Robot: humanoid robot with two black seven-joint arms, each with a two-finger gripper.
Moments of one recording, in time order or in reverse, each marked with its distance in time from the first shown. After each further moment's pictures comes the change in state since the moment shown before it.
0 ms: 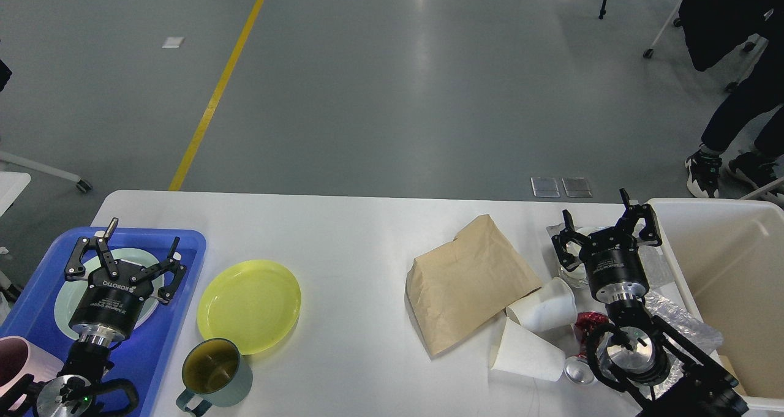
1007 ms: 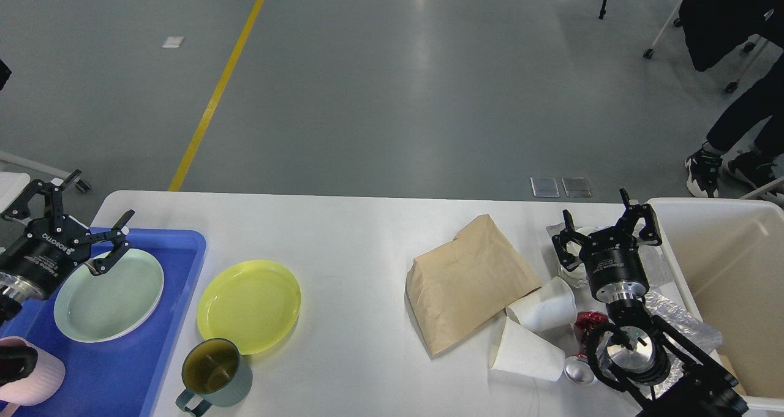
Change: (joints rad) left arm -0.196 0.404 0.380 0.009 0.008 -0.001 -0.001; right arm 0.002 0.000 0.000 -0.004 -0.001 0.000 0.000
